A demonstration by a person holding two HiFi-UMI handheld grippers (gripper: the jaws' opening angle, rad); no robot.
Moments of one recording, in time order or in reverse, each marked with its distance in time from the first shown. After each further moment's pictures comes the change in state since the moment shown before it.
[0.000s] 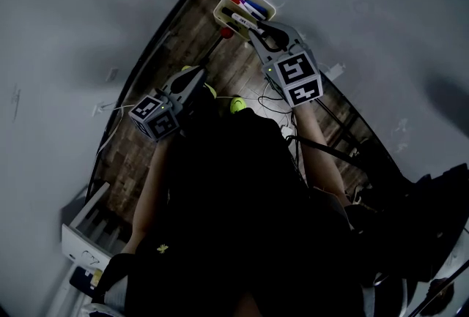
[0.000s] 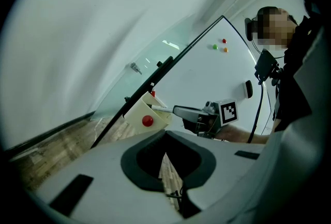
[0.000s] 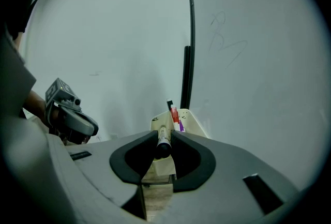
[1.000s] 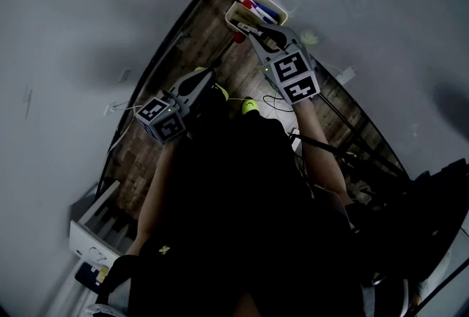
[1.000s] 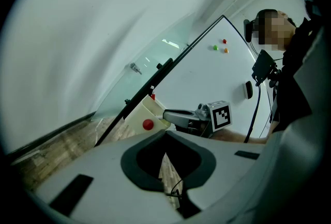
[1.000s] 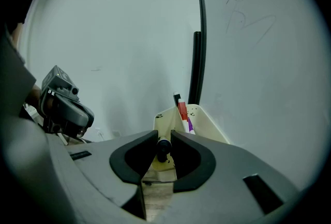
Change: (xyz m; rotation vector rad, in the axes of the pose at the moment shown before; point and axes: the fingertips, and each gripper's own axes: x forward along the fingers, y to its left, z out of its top) left arm -0.003 0.003 0.011 0.006 0.011 0.005; right arm 0.033 0.010 -0.010 -0.018 0.037 0.038
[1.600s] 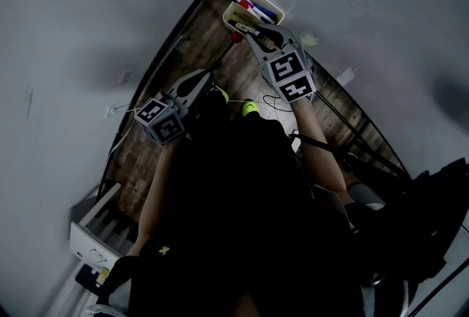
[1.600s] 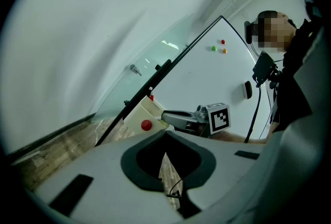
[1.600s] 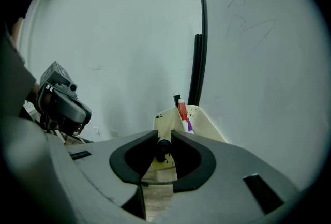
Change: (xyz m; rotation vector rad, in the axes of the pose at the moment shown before) left arm -0.003 -0.002 0.000 0.018 -0.010 0.001; right arm 0.001 0.000 -0.001 -0.024 -0.019 -0.013
